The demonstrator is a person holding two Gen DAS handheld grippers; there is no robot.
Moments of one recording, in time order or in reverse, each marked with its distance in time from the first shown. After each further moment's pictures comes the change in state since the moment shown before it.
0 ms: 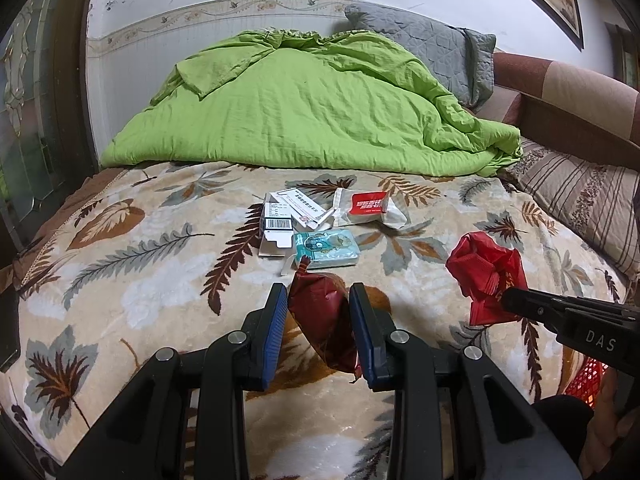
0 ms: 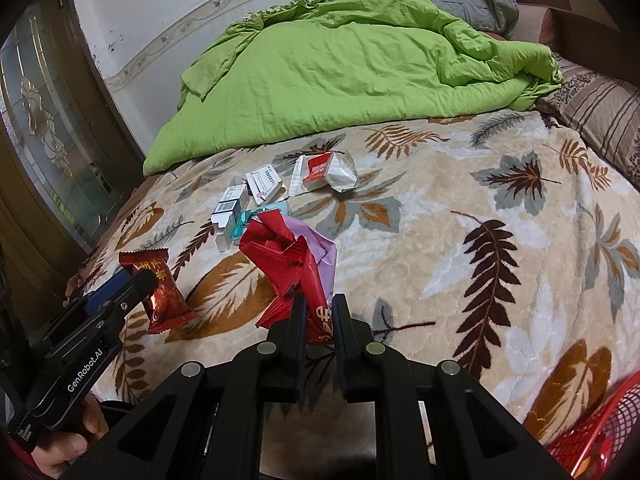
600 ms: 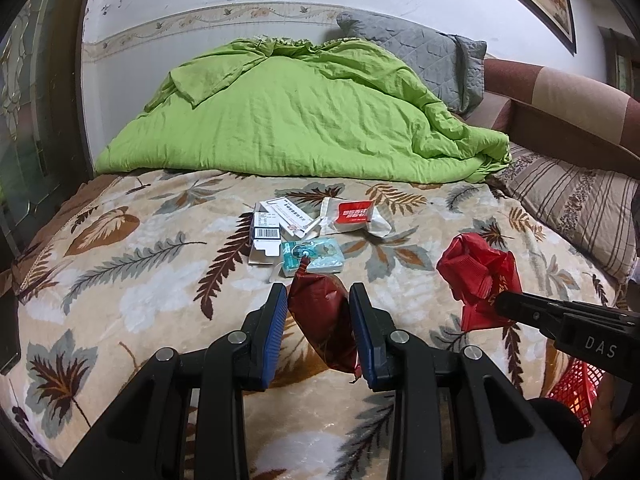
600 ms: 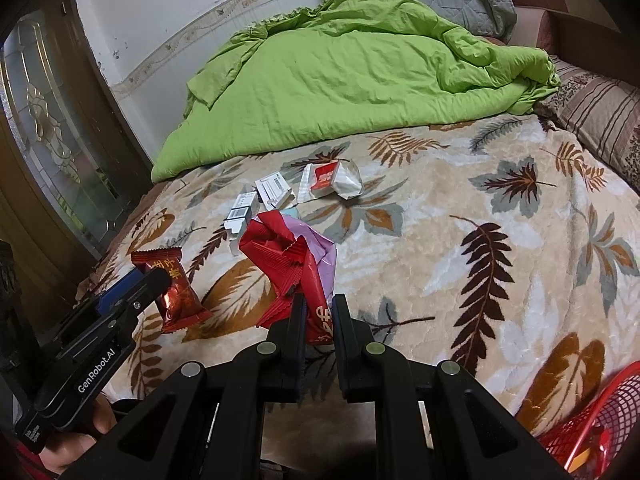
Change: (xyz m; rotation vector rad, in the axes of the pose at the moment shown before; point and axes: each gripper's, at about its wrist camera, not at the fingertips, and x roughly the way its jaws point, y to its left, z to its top) left arm -0.019 -0.013 0.007 0.003 -0.020 -0.034; right arm -0.021 0.008 0.001 0.007 -0.019 0.012
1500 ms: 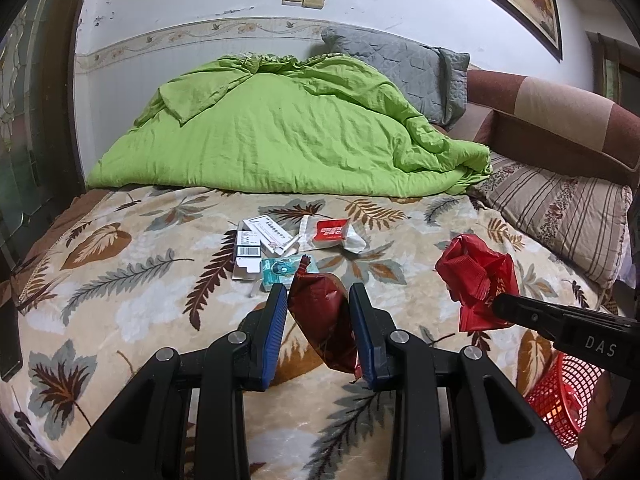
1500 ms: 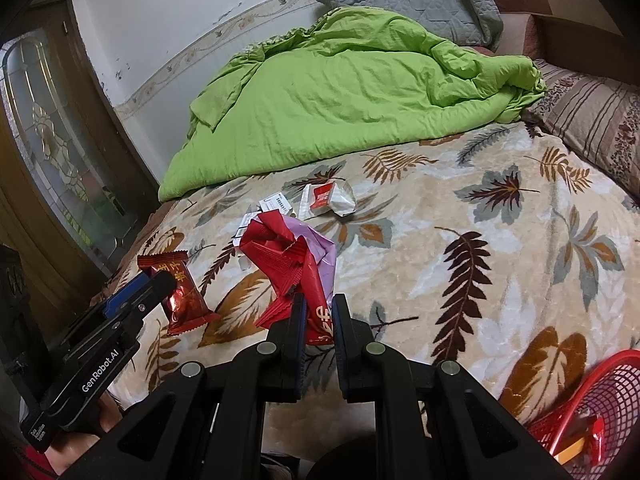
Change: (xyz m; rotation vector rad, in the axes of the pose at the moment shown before) left arm -0.026 -0.015 0.011 0.009 -0.038 -0.047; right arm -0.039 -0.004 0.000 0.035 -0.053 0.010
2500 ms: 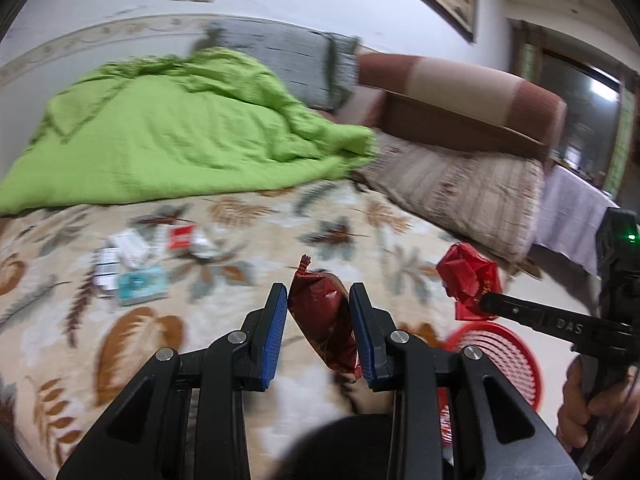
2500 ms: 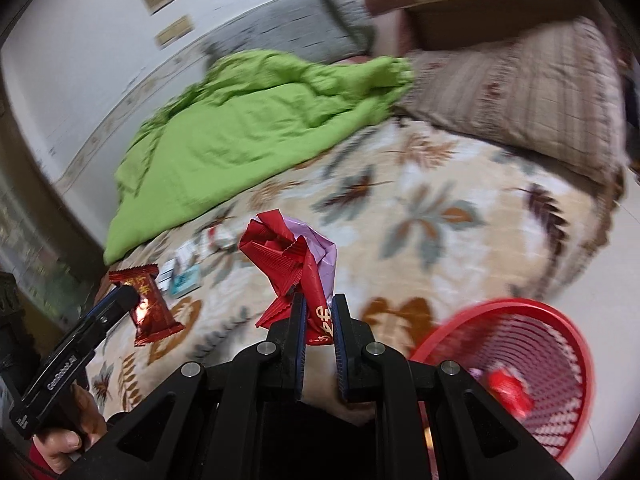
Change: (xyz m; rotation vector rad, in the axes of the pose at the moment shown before) left arm -0.011 -0.120 0.013 0.121 0.066 -0.387; right arm -0.124 -0.125 -0.024 0.257 -0.094 -0.211
